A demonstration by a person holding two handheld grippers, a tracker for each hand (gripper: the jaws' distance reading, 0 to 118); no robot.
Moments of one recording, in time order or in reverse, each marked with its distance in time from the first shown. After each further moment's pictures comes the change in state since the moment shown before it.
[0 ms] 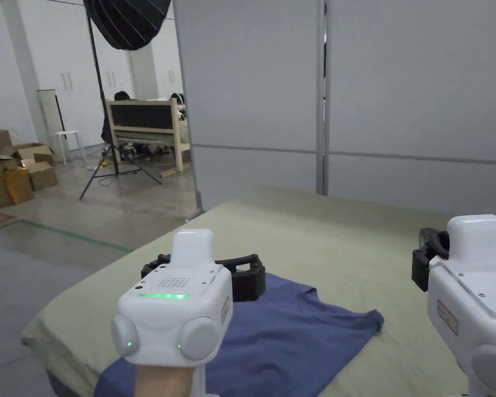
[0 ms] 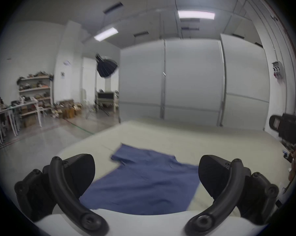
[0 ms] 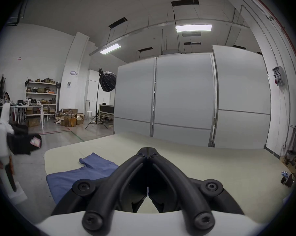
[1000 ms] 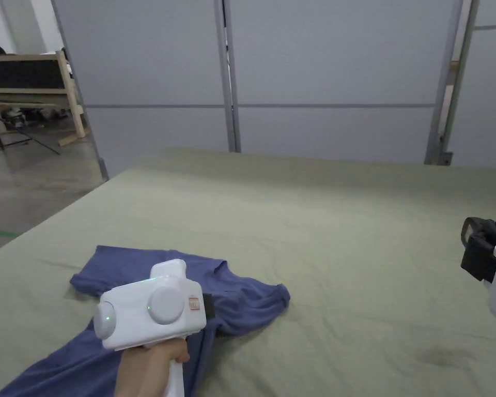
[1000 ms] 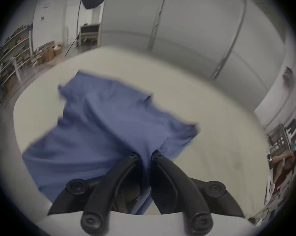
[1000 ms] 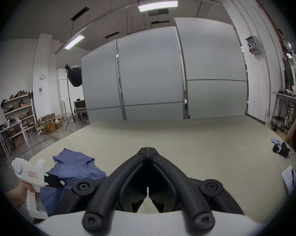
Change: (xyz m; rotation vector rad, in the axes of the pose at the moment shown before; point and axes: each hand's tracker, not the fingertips) left arm 0.088 -0.046 -0.136 -0.519 -0.172 0.168; right arm 0.141 -0.028 0.014 -0.117 -0.225 -0.194
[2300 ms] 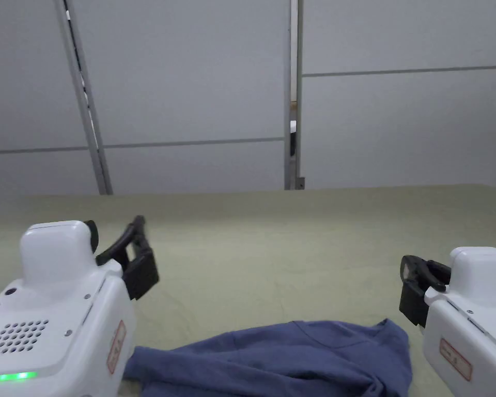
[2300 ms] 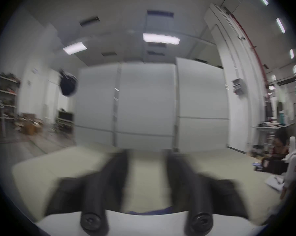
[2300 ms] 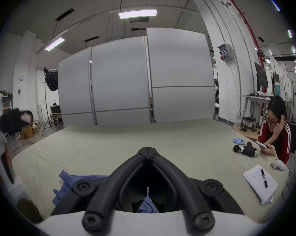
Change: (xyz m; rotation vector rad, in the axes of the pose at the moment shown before) left arm 0.130 -0.041 0.166 0.875 -0.118 -0.254; right arm 0.105 -0.017 0.090 0.063 -0.193 0.033
